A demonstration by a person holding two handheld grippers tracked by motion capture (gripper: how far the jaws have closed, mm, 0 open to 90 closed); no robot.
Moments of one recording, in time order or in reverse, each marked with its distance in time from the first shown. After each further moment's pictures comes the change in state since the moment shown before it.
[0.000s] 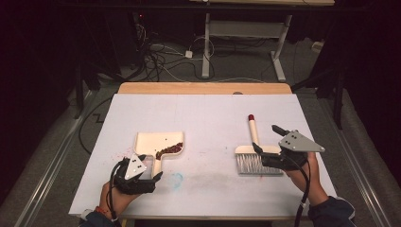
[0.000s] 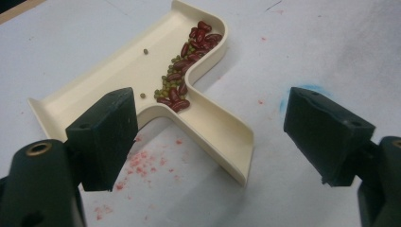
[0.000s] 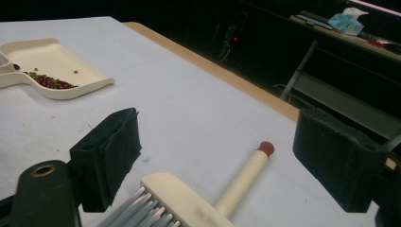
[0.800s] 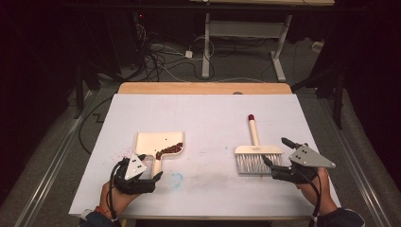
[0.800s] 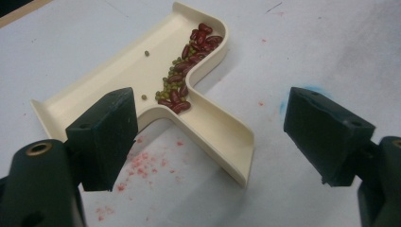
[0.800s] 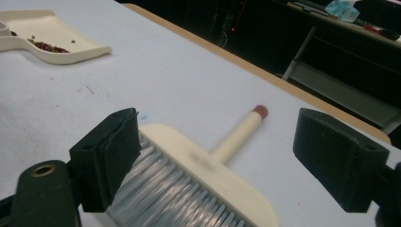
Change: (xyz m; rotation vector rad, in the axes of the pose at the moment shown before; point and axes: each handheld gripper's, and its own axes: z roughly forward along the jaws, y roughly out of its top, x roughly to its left) left arm -0.001 0.001 -0.001 -0.008 0.002 -0.004; right arm -0.003 -0.041 -0.023 0.024 -0.009 -0.002
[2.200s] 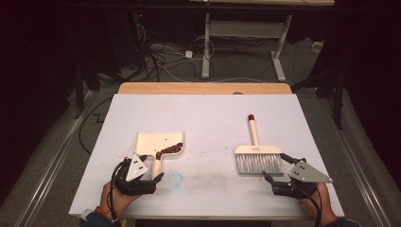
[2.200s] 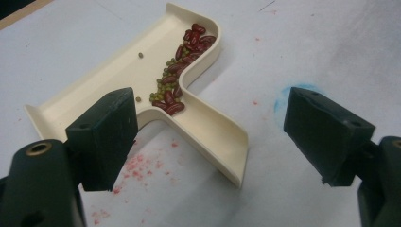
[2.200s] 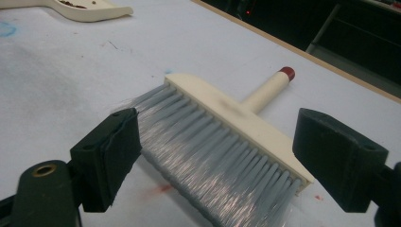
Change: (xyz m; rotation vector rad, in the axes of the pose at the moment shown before) left arm -0.004 0.001 0.001 0.005 -0.009 0.033; right arm 0.015 -0.037 -0.009 0.050 0.050 -0.012
